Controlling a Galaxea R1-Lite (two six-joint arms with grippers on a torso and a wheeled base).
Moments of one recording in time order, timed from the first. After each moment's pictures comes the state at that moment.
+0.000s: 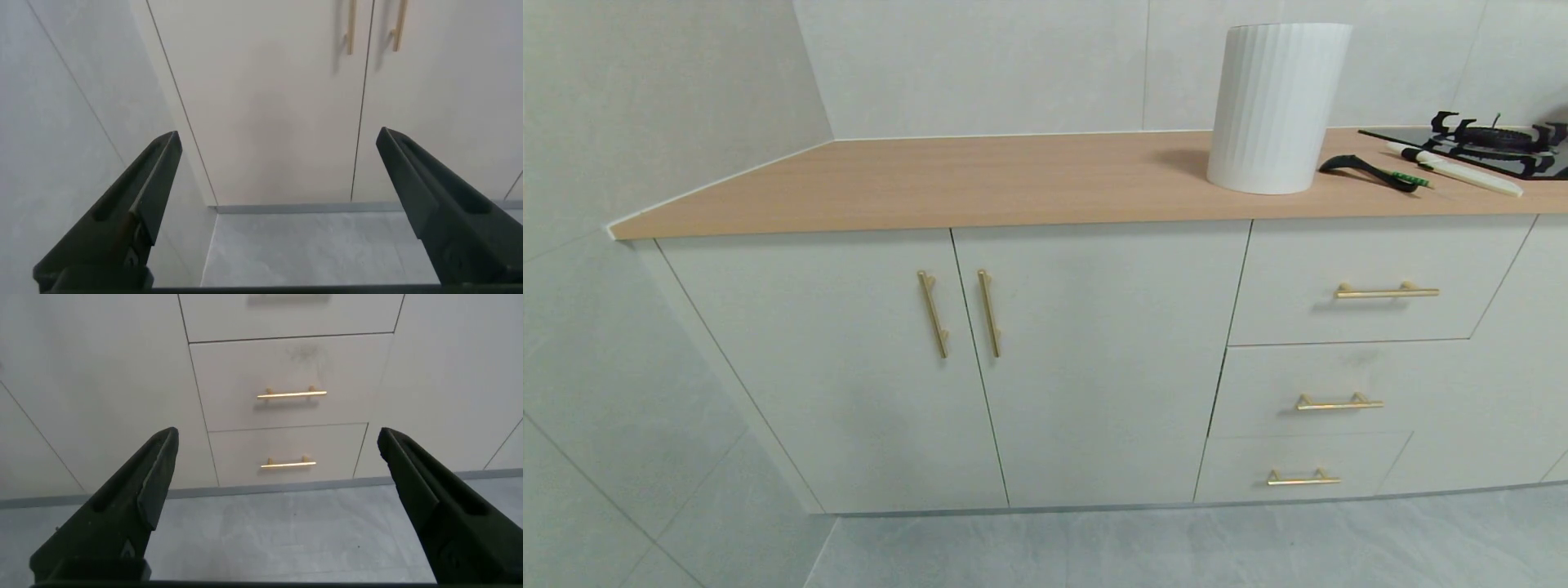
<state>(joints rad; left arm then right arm) 0.00 0.00 -0.01 -0.05 0.08 0.11 0.00 0.00 0.00 0.00 -0.04 0.02</state>
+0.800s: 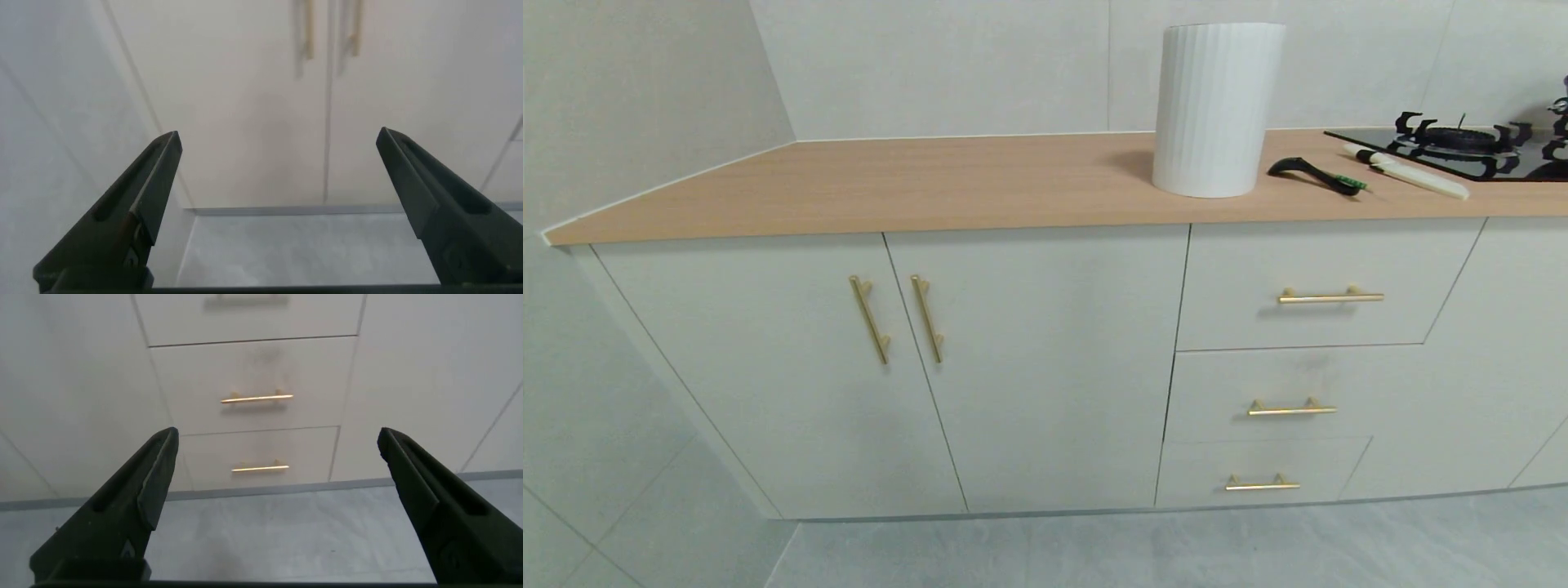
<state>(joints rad) 0.00 0.00 -0.01 -0.05 0.09 0.11 0.00 0.00 0.00 0.00 -0.04 0.02</state>
